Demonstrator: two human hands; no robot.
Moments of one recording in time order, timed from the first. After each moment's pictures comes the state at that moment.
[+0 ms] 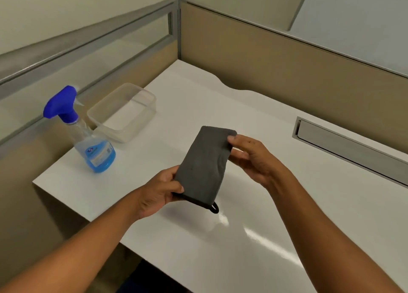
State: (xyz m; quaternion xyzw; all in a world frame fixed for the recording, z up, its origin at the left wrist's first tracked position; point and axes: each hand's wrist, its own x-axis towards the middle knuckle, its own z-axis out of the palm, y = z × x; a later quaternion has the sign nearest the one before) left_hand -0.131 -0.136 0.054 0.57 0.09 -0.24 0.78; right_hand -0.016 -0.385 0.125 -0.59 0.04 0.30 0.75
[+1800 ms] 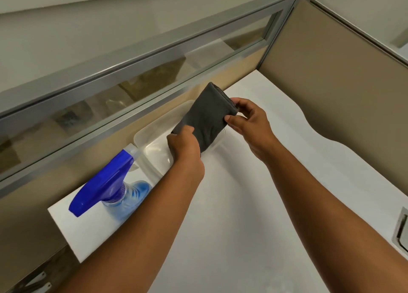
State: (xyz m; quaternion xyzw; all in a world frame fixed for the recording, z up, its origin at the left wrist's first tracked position) left_hand 0.108 0.013 0.078 0.33 0.59 0.11 0.73; right_hand 0.227 -0.094 0.065 -0.77 -0.15 0.23 0.58
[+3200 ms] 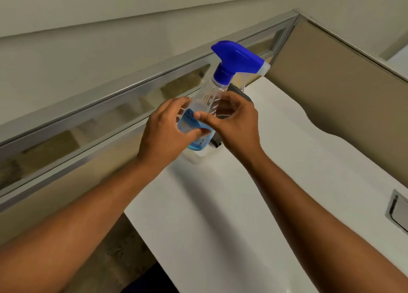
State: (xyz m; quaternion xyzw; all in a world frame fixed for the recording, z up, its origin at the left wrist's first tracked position) left_hand -0.047 0.096 0.124 0.88 0.19 0.24 0.37; right_hand 0.061 -0.038 0.151 -0.80 -0.27 0.05 0.53
